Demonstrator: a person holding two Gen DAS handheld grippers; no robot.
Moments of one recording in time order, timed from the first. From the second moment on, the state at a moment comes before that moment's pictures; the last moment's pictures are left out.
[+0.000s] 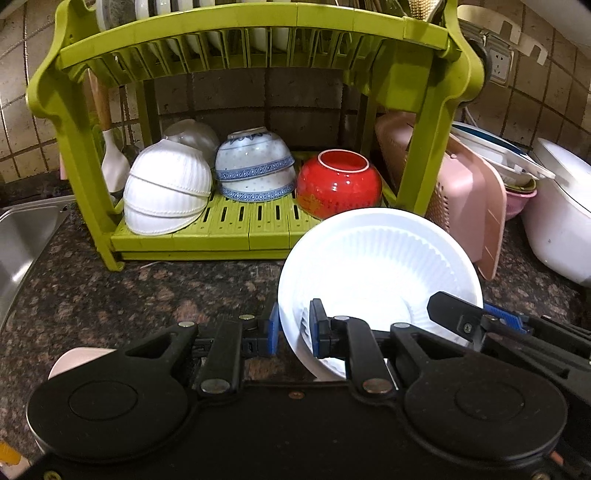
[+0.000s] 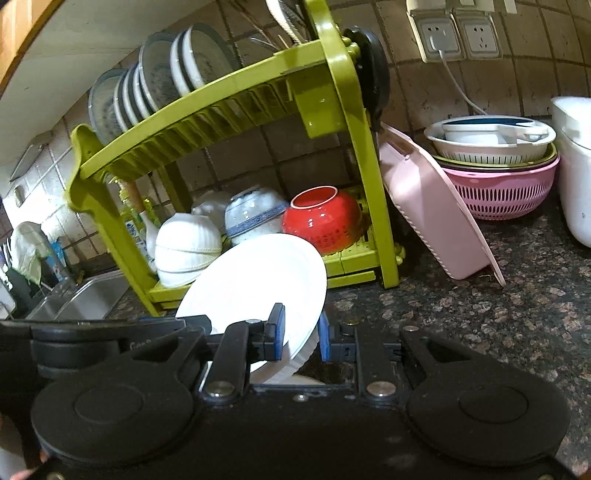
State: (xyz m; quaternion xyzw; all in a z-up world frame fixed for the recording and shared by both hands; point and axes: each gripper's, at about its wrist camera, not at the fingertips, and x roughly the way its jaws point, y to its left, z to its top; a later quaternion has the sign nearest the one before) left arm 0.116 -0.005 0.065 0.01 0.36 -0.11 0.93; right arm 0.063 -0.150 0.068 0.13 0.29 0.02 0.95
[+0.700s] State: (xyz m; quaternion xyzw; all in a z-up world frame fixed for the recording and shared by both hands) left arm 0.067 -0.005 0.052 0.05 0.40 -0.13 0.91; right arm 0.010 -0.140 0.057 0.09 0.32 0.04 0.94
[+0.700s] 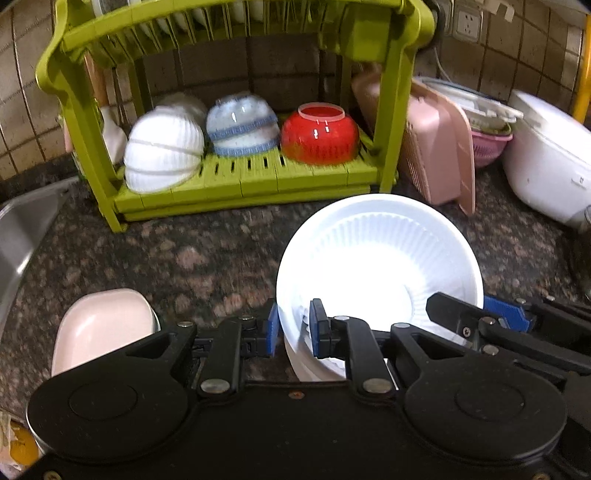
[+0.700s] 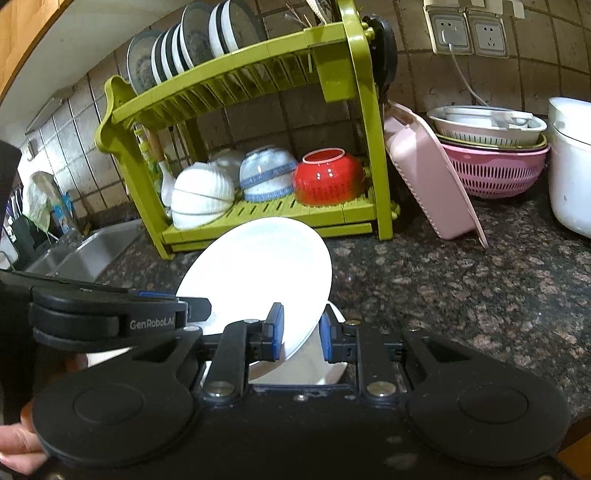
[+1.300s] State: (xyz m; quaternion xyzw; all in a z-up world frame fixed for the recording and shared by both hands) left arm 0.068 -0.009 0.034 0.07 0.42 -0.14 0.89; right arm 0.016 -0.143 0.040 0.08 0.37 0.03 0.92
